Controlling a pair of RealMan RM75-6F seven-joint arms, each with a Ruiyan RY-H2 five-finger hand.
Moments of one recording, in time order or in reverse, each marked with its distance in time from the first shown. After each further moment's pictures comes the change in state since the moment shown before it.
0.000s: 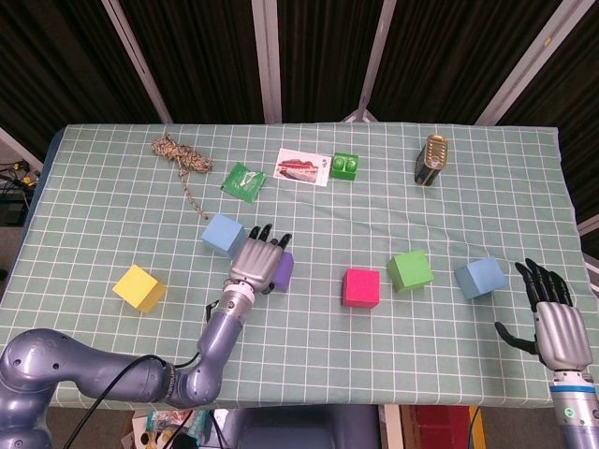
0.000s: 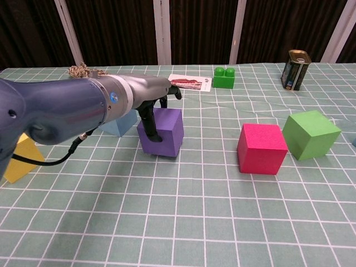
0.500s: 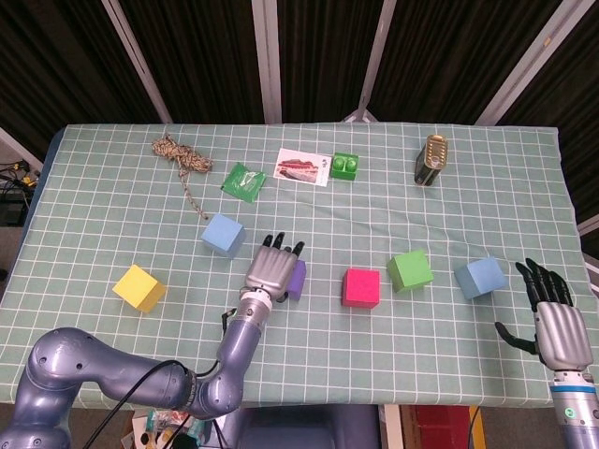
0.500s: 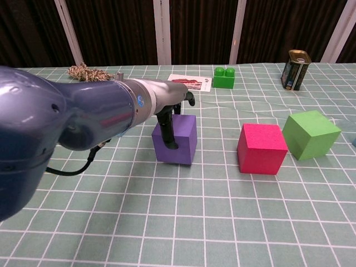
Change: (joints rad) left arm -0.068 -0.079 -0.055 0.014 -0.103 0.059 0.062; right arm -0.001 0.000 0.000 0.002 -0.003 0.002 0.006
